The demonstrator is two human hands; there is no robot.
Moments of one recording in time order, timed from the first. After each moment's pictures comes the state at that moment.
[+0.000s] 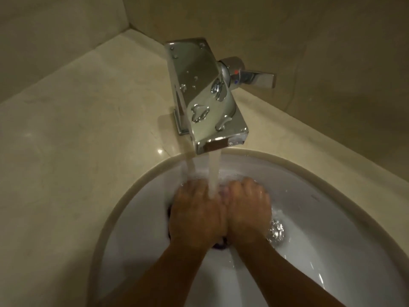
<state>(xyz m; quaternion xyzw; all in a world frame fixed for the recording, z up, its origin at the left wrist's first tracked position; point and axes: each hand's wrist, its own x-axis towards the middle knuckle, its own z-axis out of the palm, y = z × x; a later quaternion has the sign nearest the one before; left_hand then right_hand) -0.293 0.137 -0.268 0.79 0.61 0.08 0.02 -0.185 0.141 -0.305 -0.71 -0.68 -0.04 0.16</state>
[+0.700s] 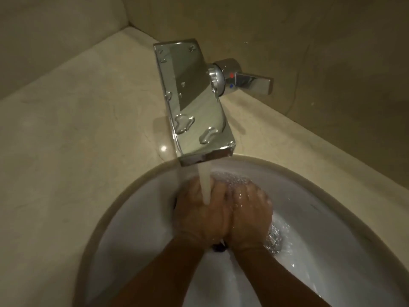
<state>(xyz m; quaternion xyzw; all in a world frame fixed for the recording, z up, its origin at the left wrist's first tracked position) -0.283 0.149 -0.275 0.74 0.62 0.22 0.14 -0.177 0.145 -0.316 -0.69 -0.67 -0.06 0.27</state>
